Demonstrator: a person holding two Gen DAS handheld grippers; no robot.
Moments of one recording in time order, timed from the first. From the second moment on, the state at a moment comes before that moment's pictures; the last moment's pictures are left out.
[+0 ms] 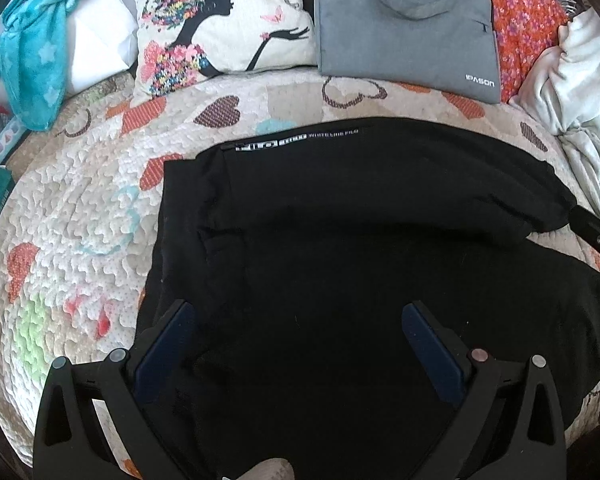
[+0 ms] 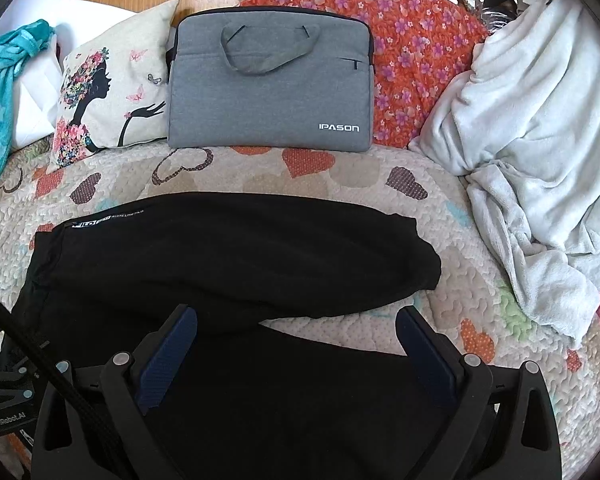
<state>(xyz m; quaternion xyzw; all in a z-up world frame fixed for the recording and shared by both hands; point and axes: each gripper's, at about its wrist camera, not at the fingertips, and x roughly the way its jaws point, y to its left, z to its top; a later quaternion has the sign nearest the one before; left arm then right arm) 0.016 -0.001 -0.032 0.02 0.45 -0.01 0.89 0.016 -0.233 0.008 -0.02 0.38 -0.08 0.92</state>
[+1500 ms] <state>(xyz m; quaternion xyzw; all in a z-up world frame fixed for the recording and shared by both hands) 0.008 0.040 -0.001 -0.05 0.44 -0.08 0.89 0.014 -0.253 0.007 -0.03 0.39 -0.10 0.92</state>
